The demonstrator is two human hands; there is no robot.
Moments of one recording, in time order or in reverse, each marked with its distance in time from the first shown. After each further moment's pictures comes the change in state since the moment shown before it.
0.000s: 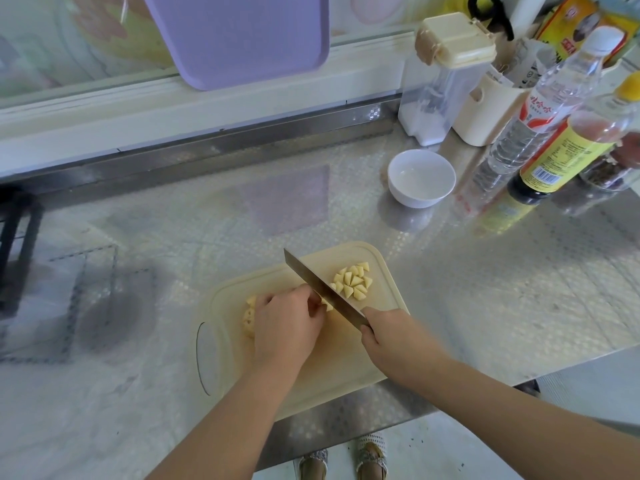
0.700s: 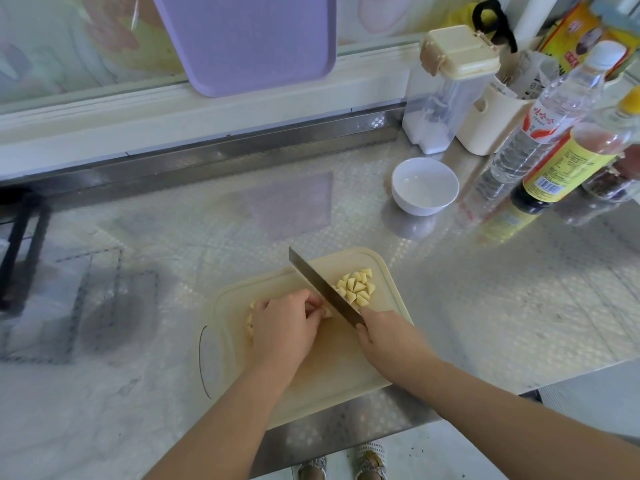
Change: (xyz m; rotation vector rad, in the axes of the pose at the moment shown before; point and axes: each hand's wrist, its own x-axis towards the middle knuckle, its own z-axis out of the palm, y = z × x) left_hand 0.004 -0.007 -0.003 -0.111 -0.070 -0.059; right_hand 0.017 0.000 0.010 0.029 0.006 0.032
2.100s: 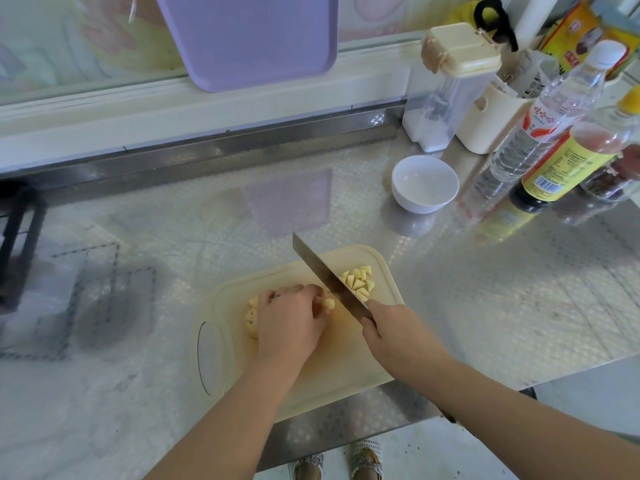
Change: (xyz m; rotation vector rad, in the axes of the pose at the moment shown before) left_hand 0.002 0.003 0.009 0.207 0.020 0.094; right_hand -0.011 -0.001 -0.013 0.028 0.069 0.006
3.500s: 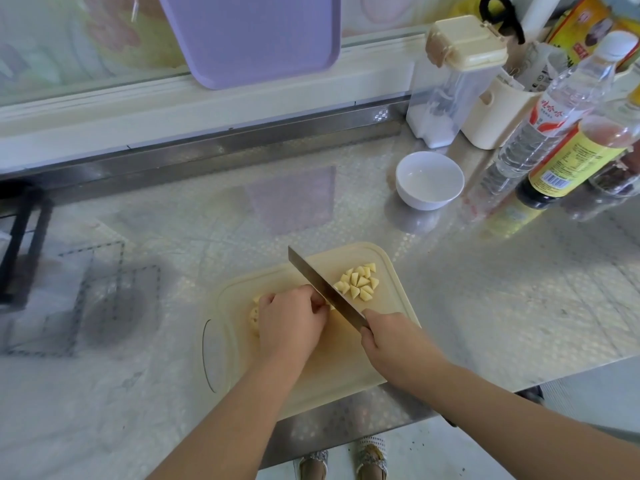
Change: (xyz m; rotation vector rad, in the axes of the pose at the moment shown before) left_hand -0.003 0.005 -0.014 -0.129 -0.026 -0.131; right_hand 0.000 0.002 0.017 -0.036 -0.069 -0.025
